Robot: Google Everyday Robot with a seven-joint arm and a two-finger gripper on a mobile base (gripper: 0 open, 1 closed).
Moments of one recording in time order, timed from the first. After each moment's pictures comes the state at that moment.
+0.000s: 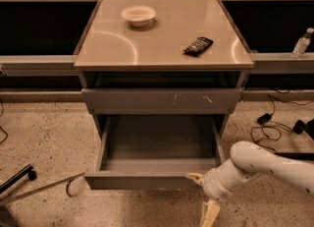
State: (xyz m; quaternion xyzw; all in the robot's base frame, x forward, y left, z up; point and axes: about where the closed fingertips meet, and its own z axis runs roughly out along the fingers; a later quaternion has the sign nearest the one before) arm 0.388 -0.126 0.460 -0.67 0.65 0.32 0.17
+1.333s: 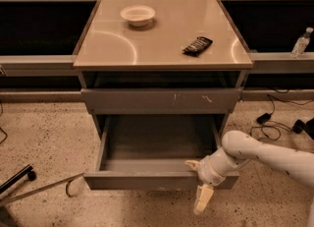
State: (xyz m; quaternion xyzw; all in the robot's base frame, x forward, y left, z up) arm 0.451 -0.132 0.432 -0.67 0.67 0.29 0.17
